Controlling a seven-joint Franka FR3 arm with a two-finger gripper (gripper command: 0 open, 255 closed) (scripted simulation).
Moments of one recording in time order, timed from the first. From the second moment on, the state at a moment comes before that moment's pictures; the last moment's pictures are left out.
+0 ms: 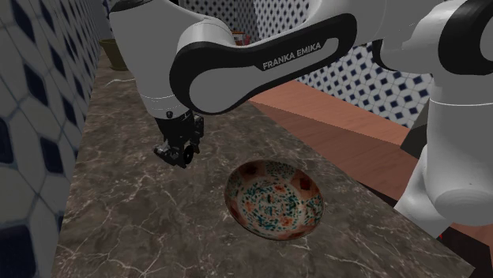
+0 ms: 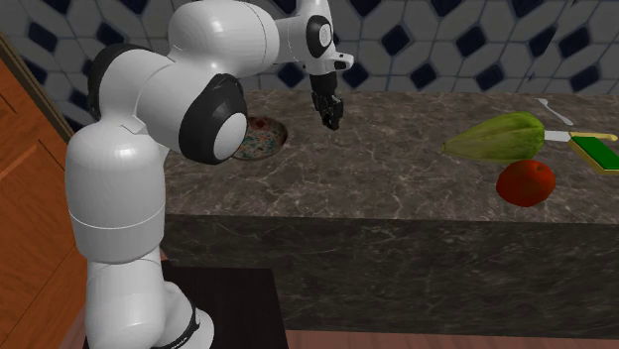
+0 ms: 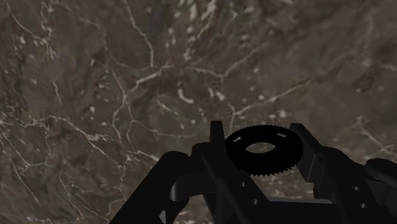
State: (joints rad) arm 0.19 0.36 0.64 -1.57 -0.45 1.78 0.67
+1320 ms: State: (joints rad) arm 0.23 0.36 0.65 -1.33 -0.45 1.56 0.62
